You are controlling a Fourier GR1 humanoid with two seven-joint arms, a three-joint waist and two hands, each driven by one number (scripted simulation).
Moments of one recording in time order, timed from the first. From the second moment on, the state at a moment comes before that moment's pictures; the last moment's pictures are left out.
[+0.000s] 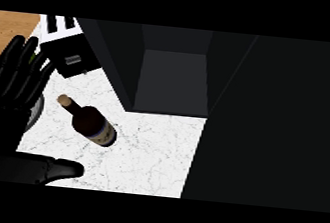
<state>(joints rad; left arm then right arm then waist) -0.13 0.07 0.00 -2.17 0.11 0.09 0.50 -0.03 -0.11 0.52 -2.51 0.07 -0.29 0.62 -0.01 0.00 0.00</state>
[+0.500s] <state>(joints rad) -0.02 0.05 0.03 -2.00 0.11 0.03 0.27 -0.07 -0.15 0.56 -2.51 0.09 -0.36 0.65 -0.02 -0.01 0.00</state>
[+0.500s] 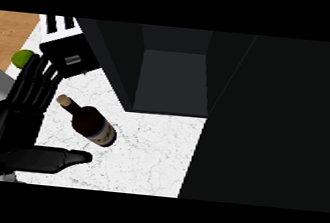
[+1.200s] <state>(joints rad) 0.10 0.06 0.08 -1.78 0.11 -0.06 0.00 -0.10 -0.22 0.57 -2.51 0.10 -0.42 0.66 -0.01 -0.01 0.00</state>
